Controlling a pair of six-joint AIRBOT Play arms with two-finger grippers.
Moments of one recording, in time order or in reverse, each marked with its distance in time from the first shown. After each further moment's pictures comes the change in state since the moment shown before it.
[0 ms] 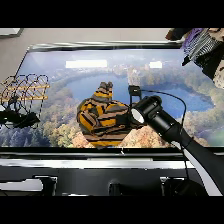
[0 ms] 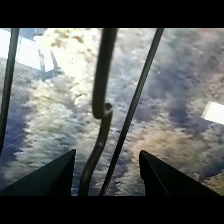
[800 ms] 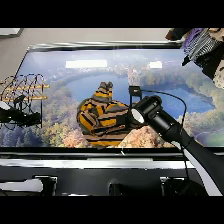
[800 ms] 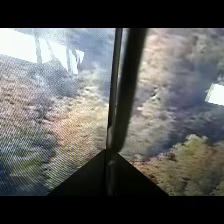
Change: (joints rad) left arm -0.055 -0.009 0.000 0.008 -0.027 0.007; right arm 0.000 0.000 0.000 -0.005 0.011 0.005
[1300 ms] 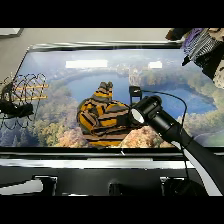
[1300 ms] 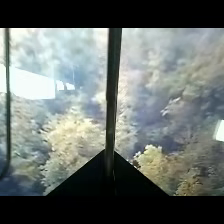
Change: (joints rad) left arm -0.002 0.111 0.133 -0.002 -0.023 -0.008; right arm 0.000 0.000 0.000 -0.002 0.027 -0.001
